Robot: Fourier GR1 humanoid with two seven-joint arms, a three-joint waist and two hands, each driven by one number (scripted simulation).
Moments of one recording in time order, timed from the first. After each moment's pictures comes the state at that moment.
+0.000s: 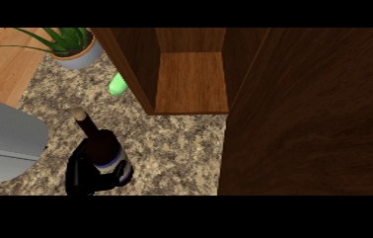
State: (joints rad) left arm 0.04 0.19 -0.20 -1.13 0.62 0.11 -0.70; right arm 0.09 -0.23 0.41 -2.51 -0.05 -0.11 0.47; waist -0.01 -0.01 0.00
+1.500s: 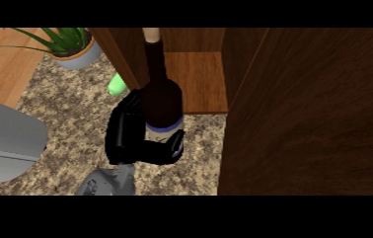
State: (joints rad) left arm -0.20 0.05 -0.39 -1.60 0.41 0.47 -0.18; right arm 0.14 -0.24 0.35 -2.52 -0.06 -0.06 0.43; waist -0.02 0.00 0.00
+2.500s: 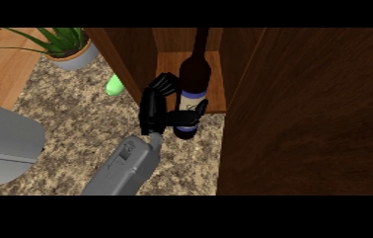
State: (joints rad) left arm -0.48 0.00 -0.41 -1.14 0.49 0.60 -0.29; right arm 0.13 -0.21 0.34 -2.52 -0.07 -0.04 0.45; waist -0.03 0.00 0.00
